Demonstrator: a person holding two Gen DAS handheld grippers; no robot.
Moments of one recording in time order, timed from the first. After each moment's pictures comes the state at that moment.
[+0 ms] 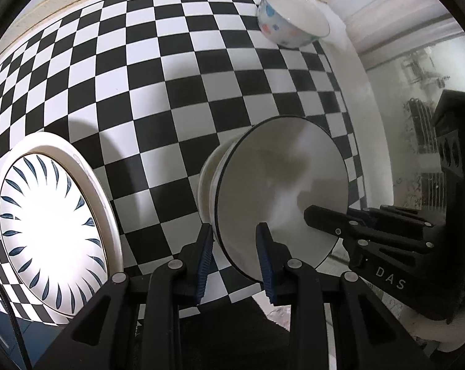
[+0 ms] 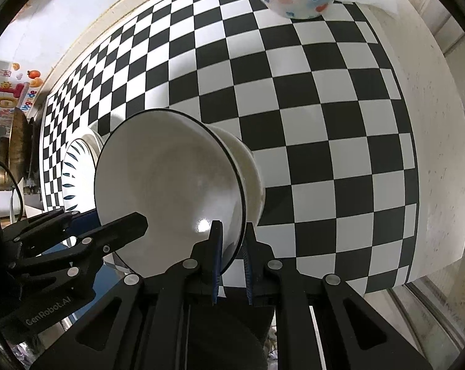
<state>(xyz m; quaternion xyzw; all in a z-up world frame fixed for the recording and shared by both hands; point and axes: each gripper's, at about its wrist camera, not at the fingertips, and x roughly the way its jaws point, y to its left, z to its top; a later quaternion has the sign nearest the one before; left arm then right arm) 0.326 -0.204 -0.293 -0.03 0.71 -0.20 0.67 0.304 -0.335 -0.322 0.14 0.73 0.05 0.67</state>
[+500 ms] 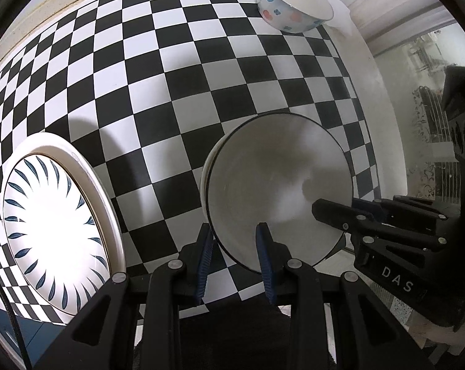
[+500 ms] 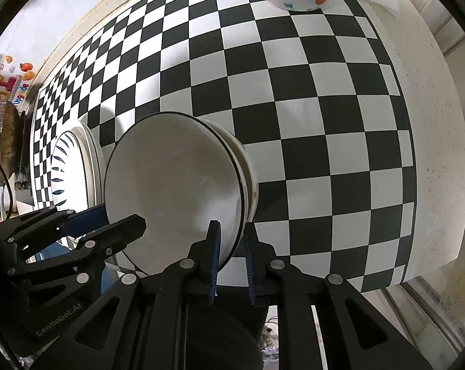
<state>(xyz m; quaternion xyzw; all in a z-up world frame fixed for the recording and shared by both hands) 0.324 -0.214 -0.305 0.01 0.72 -0.19 0.67 0.307 -0.327 -0.332 0.12 0.74 0.04 0.66</state>
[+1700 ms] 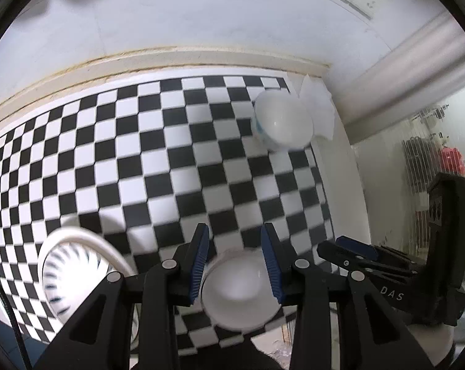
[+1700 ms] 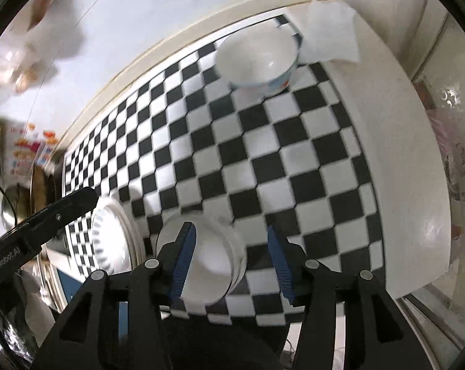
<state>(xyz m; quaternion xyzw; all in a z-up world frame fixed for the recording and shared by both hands) 0.418 -0.212 -0.202 -0.06 0.63 -0.17 0.75 0.349 -0.408 -0.255 0.22 0.65 0.02 0.72</state>
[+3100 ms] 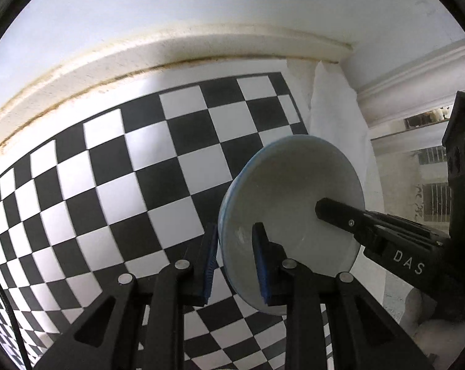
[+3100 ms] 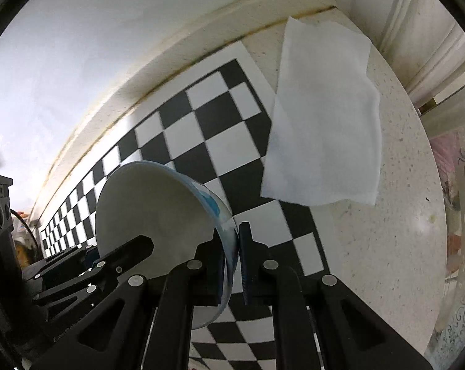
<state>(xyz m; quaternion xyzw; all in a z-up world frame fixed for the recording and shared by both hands) 0.568 -0.325 -0.311 -0.01 0.68 -0.22 0.70 0.540 -0.497 -0.353 0.24 0.67 -0.04 0.70</state>
